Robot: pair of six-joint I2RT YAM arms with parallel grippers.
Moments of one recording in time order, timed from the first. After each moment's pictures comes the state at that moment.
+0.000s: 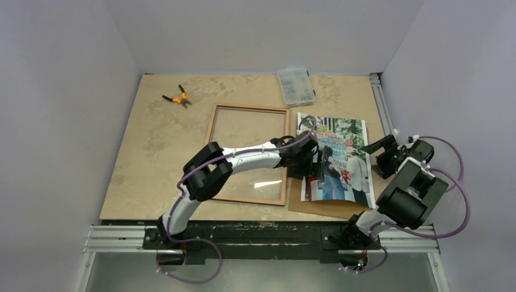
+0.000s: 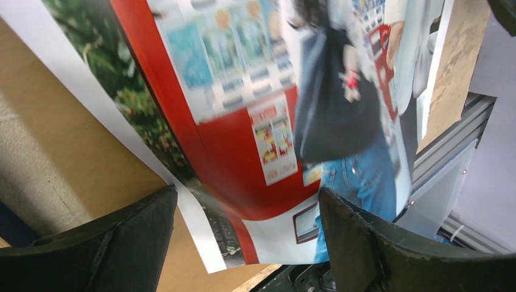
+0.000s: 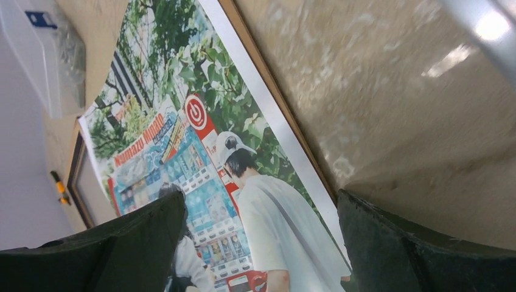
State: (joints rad) left arm -1.05 2.18 1.66 -0.40 0.15 -0.91; right arm -0.72 1.52 0.72 -0.16 -0.58 0.43
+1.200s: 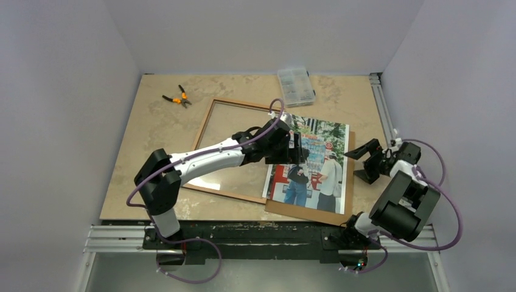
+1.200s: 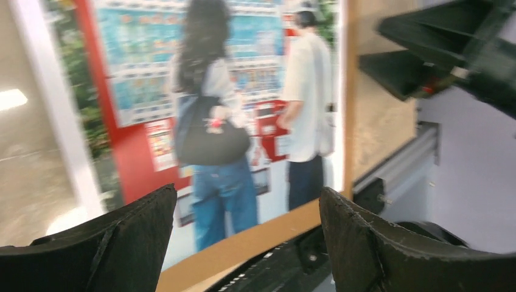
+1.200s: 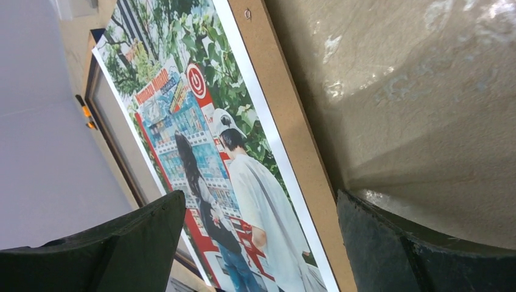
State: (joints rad) left arm -0.98 1.74 1.38 -0.35 0.04 -0.86; right arm -0.63 1.40 0.63 -0.35 -0.74 0.44
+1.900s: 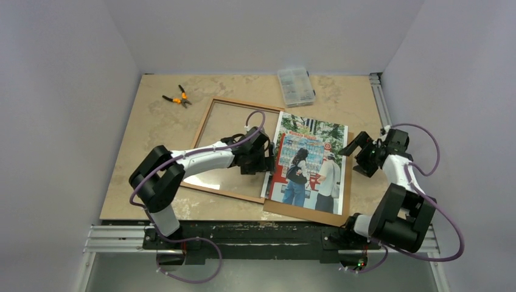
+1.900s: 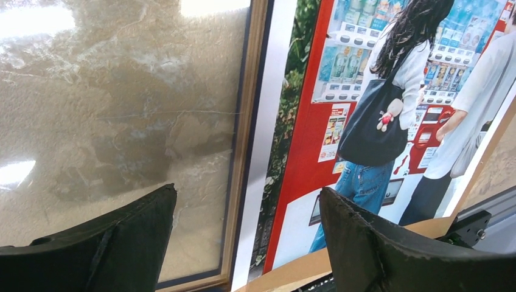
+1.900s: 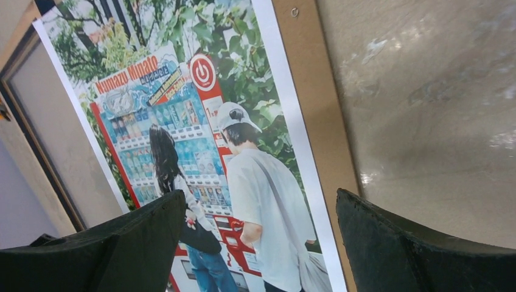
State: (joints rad) left arm -0.83 1.73 1.10 -0.39 0.02 -0.85; right arm -0.44 1.27 0.71 -0.47 -0.47 0.40
